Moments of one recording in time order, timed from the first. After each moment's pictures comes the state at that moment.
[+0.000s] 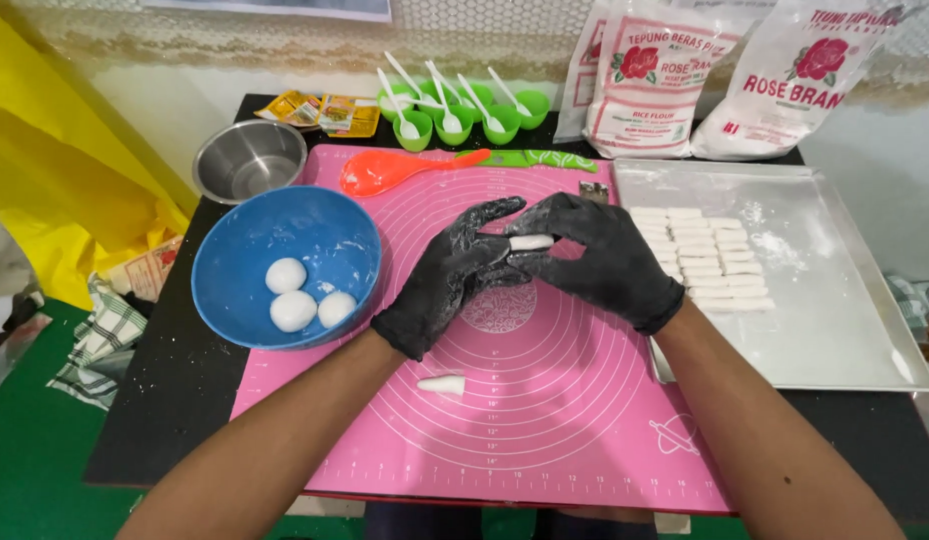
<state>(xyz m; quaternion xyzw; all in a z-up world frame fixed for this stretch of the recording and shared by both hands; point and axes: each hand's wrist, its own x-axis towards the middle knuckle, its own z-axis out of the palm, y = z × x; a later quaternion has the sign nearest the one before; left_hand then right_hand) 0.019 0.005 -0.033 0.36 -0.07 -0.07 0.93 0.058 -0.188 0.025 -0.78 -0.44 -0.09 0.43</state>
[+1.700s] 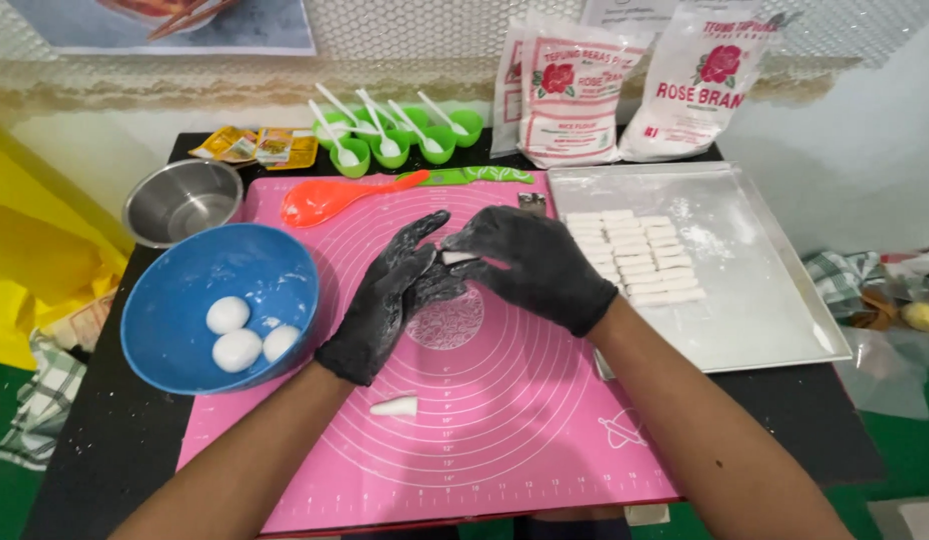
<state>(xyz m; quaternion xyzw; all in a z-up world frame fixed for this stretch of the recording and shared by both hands) 0.011 0.006 -0.019 0.47 -0.06 -0.06 0.88 0.068 -0.196 0.003 -0.82 -0.47 -0.21 0.25</state>
